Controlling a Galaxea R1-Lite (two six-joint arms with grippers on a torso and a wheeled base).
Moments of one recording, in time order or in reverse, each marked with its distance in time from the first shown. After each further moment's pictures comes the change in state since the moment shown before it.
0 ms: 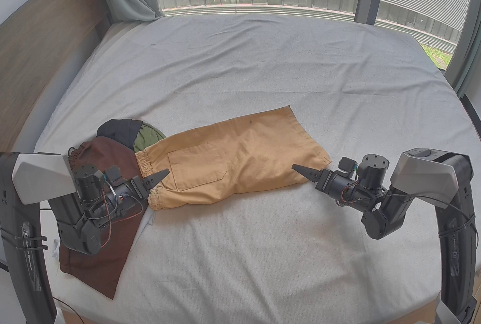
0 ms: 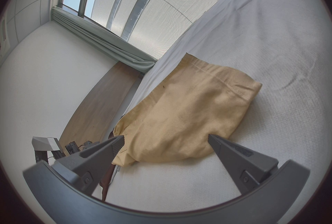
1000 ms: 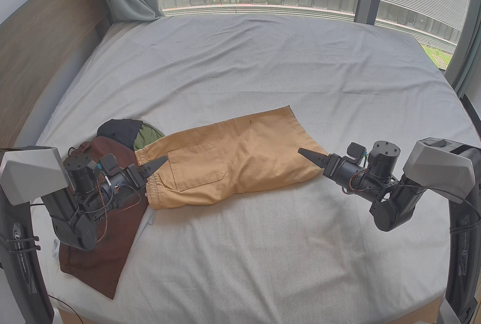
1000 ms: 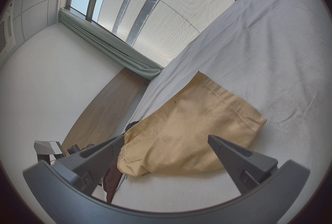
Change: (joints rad) left arm -0.011 -0.086 0.001 -0.003 -0.010 -0.036; right arm -0.011 -0.111 0.032 0.002 0.000 0.001
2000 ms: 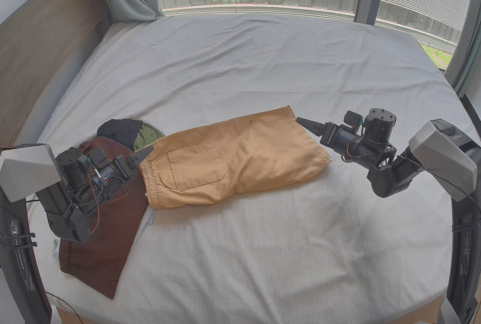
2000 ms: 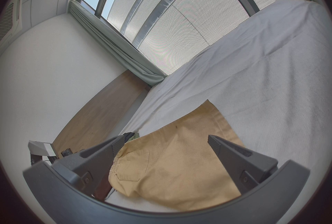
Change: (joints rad) left arm 0.073 0.007 -0.051 0.000 0.004 -0.018; right arm -0.023 -0.008 -0.340 0.310 0.001 -0.111
